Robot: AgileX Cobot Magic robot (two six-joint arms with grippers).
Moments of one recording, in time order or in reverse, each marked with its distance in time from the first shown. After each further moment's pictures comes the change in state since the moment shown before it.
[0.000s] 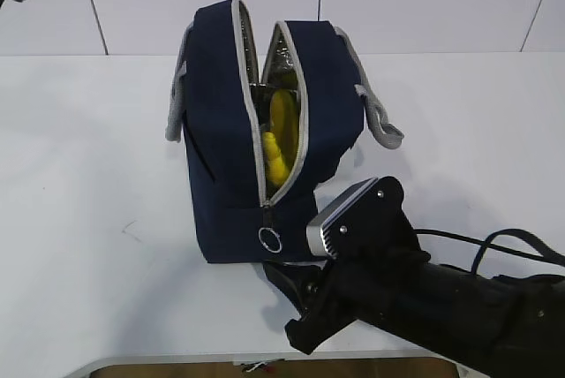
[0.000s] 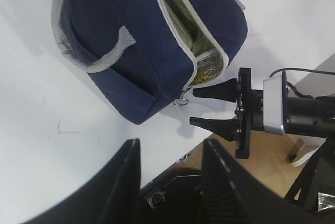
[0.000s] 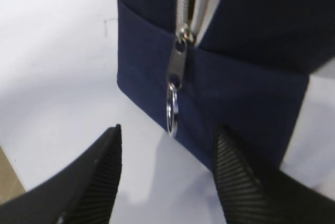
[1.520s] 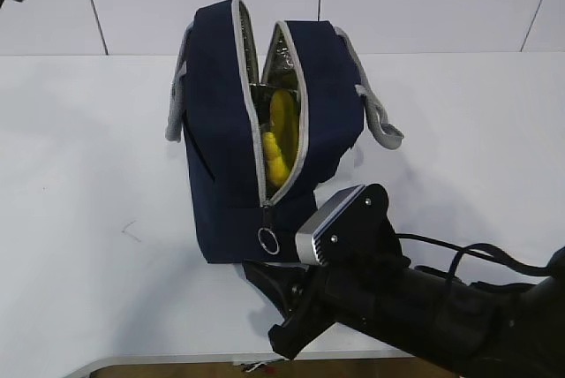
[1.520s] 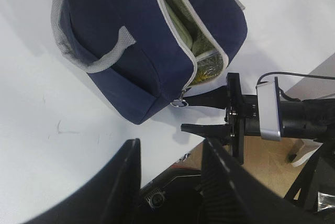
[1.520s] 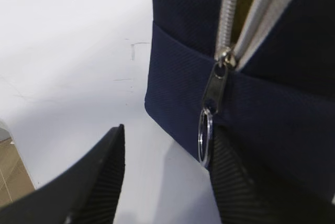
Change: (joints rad) left arm 0.000 0.000 0.000 0.000 0.000 0.000; right arm 0.000 0.103 -0.021 -0.080 -0.184 0.043
